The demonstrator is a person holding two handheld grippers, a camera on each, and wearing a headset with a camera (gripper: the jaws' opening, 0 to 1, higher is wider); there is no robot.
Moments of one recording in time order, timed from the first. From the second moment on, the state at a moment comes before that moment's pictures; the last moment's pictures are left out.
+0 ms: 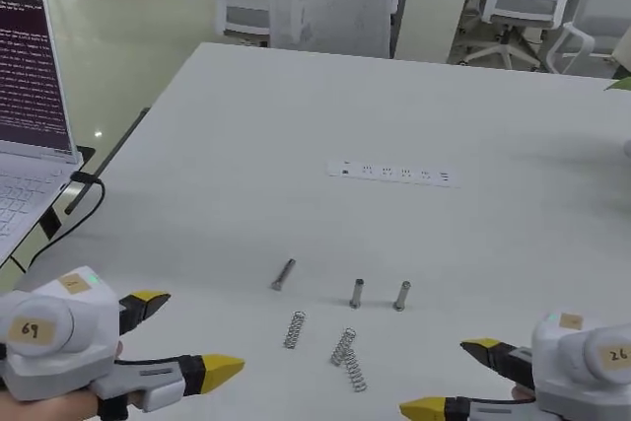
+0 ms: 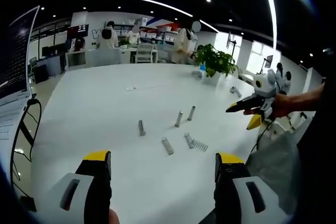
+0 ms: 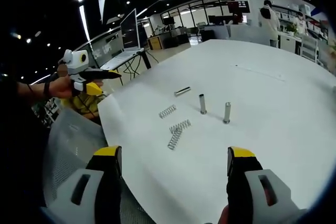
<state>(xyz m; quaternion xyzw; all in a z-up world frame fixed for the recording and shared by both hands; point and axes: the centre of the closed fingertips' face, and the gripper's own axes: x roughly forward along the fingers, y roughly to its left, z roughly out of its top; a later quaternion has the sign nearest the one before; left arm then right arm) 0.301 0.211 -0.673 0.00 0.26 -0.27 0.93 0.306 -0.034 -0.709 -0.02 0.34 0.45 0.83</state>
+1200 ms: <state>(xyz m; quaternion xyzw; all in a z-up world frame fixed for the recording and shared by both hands) 0.323 0.213 -0.674 -0.01 0.26 -0.29 0.92 0.311 -0.037 -0.708 -0.01 0.33 0.43 0.84</state>
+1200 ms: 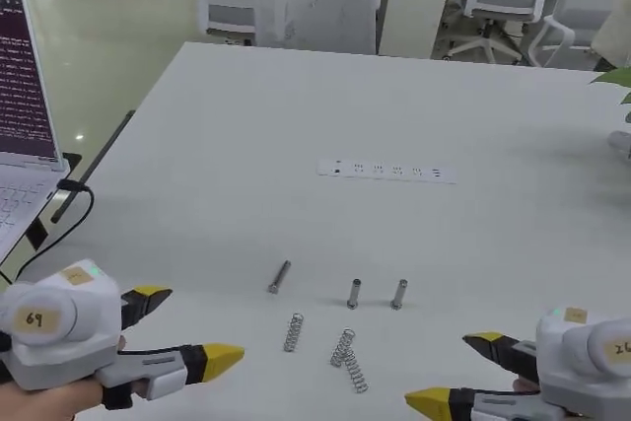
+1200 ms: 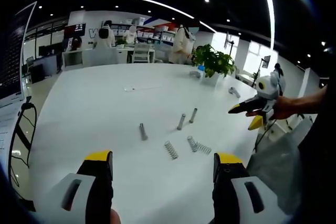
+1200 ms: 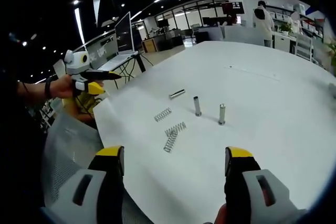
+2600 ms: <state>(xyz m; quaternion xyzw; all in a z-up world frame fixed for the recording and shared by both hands) 0.393 0.197 -0.695 -0.01 0.28 -0.30 0.91 0.305 -0.046 -0.713 0.02 0.34 0.41 0.85</state>
